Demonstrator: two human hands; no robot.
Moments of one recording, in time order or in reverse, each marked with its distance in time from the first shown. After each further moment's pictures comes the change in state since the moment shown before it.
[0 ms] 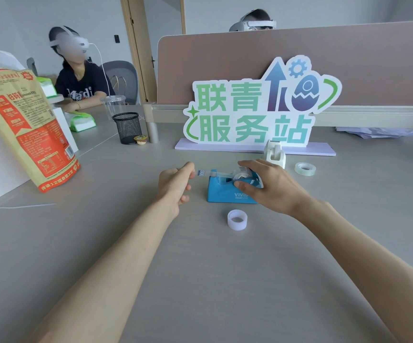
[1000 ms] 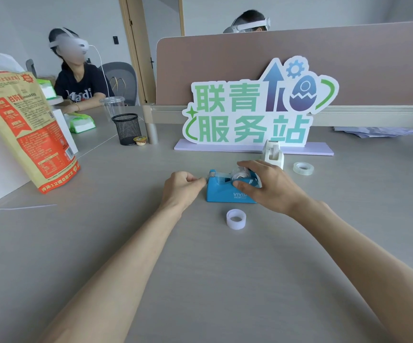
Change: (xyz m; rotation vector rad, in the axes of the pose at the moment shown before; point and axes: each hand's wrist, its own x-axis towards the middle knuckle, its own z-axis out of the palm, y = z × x) left_hand 0.001 -0.013 0.008 0.395 -0.030 0.216; right_hand -0.002 -0.002 0.000 0.043 0.013 0.019
